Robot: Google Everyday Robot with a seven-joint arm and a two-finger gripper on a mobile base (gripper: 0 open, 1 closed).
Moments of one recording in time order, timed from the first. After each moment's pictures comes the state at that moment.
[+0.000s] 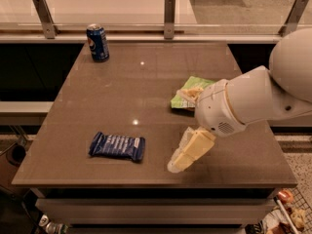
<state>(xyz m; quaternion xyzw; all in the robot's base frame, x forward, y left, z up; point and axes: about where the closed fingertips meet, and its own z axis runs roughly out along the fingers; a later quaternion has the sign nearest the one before) 0.438 -0.045 0.876 -0.61 0.69 0.18 0.34</state>
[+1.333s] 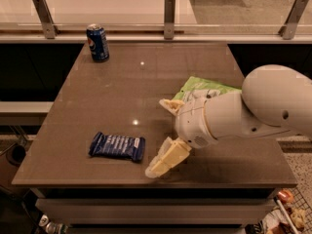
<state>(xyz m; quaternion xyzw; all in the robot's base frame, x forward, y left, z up) 0.445 -0.001 0.841 -0.59 0.67 0.22 0.38</state>
